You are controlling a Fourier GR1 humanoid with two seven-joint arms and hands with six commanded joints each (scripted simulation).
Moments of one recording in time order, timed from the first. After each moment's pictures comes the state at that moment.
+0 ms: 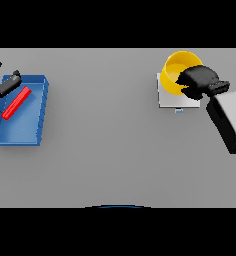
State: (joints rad) left arm -0.46 0.58 -0.06 -1.25 -0.07 -0.07 0.55; right arm -0.83 -0.51 0.44 -0.79 0.79 0.29 -0.14
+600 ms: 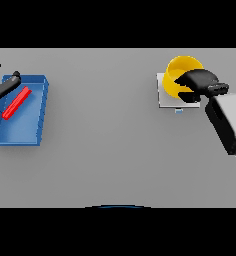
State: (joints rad) left arm -0.45 0.59 -0.05 -1.27 -0.06 -0.08 0.57; right arm -0.82 -0.49 0.42 -0.77 0.76 0.32 -0.09
